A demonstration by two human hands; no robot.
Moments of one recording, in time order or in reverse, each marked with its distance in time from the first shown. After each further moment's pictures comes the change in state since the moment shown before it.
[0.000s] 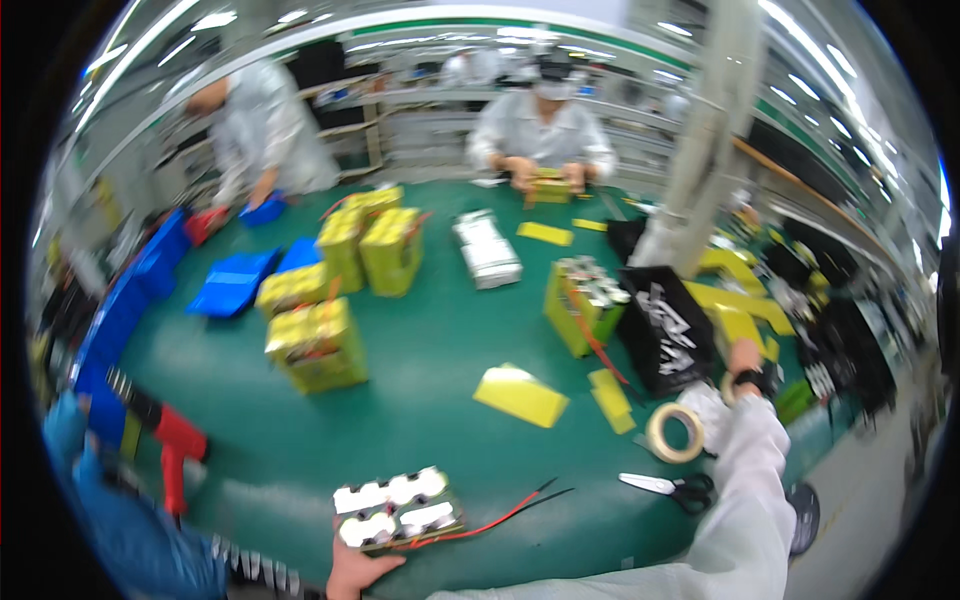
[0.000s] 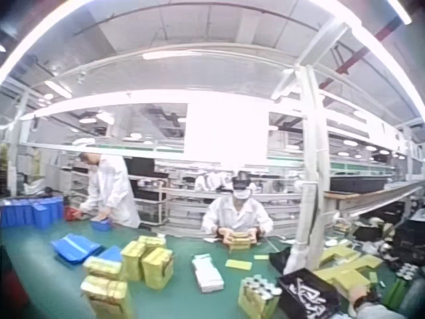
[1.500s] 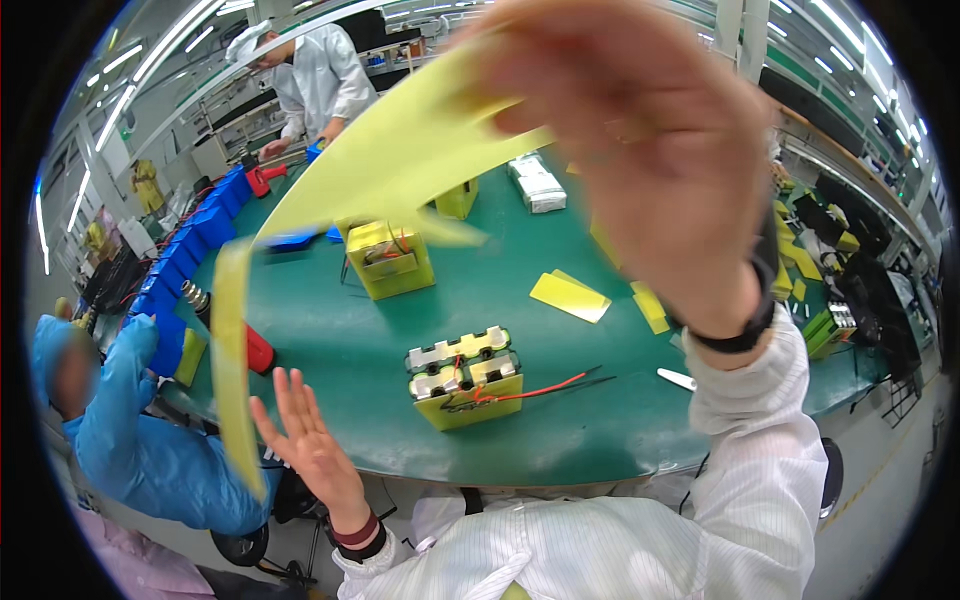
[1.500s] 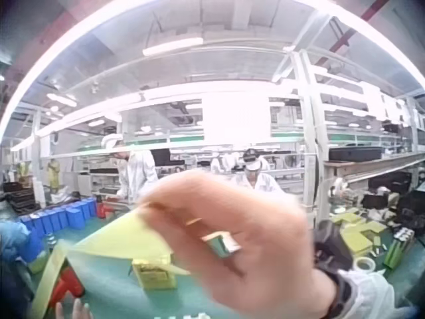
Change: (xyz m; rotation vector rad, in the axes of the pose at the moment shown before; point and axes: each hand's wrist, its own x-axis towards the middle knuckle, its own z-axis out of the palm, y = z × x) left_hand -0.037 0.153 -0.052 -0.394 0.811 0.665; right_hand -0.265 -0.220 -0.596 1.939 0.846 -1.232
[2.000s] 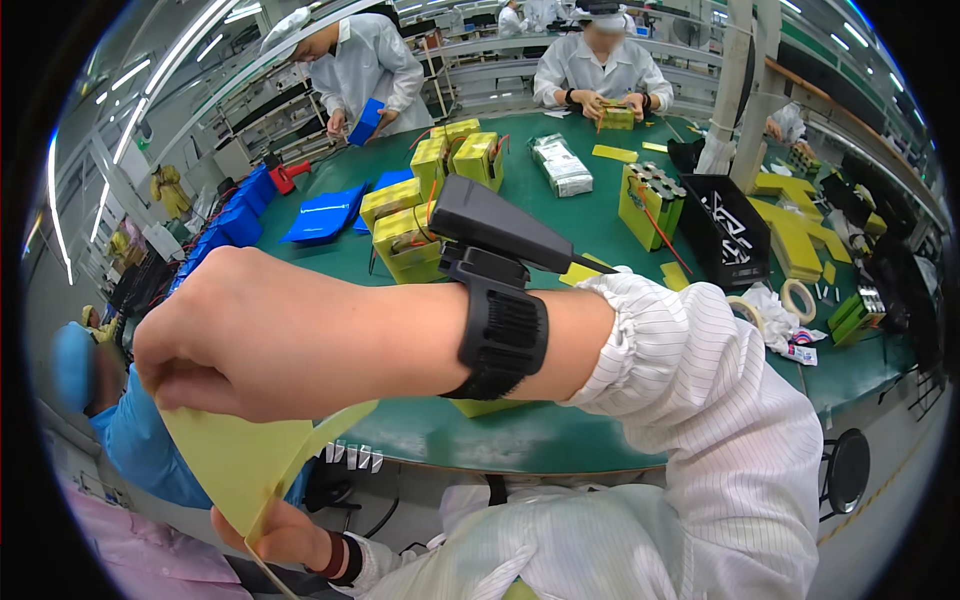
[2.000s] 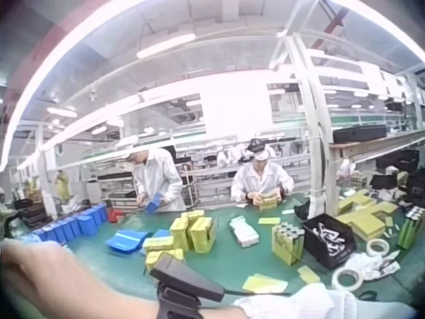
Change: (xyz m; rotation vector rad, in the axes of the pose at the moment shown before) left_hand -0.011 0.069 -0.111 0.388 0.262 0.530; right_hand -0.009 -0.038 0.149 0.722 -0.278 -0.005
